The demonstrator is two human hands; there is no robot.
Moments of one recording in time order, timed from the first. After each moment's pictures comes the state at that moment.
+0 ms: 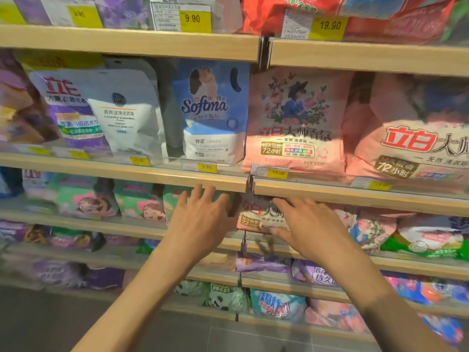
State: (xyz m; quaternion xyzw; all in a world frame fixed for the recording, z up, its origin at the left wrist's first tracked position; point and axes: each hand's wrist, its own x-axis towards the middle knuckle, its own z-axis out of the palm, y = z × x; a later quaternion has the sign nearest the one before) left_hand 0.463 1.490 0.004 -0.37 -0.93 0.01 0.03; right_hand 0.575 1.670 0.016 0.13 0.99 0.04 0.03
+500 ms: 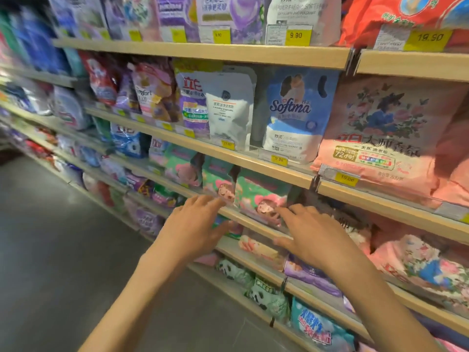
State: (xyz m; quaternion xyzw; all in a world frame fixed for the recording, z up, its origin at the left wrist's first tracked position) left_hand 0.556 1.373 0.013 -0.17 -0.98 -0.08 0.01; right_hand 0.586 1.601 0.014 -0.08 1.00 0.02 0.05
